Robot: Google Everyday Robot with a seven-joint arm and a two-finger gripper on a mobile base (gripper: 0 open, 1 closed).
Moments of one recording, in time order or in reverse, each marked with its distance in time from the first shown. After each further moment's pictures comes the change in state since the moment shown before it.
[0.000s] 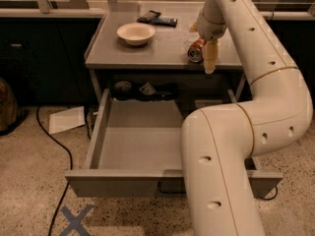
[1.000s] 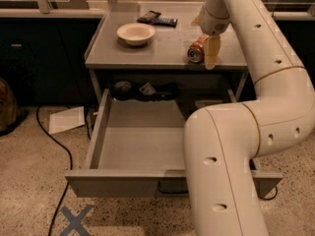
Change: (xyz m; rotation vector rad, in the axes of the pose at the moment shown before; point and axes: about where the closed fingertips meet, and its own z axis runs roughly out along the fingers) arm -0.001 -0.007 -0.021 0.049 -0.013 0.020
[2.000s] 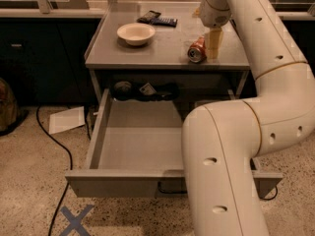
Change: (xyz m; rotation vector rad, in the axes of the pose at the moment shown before) arm -0.001 -0.007 -0.026 0.032 0.041 -0.011
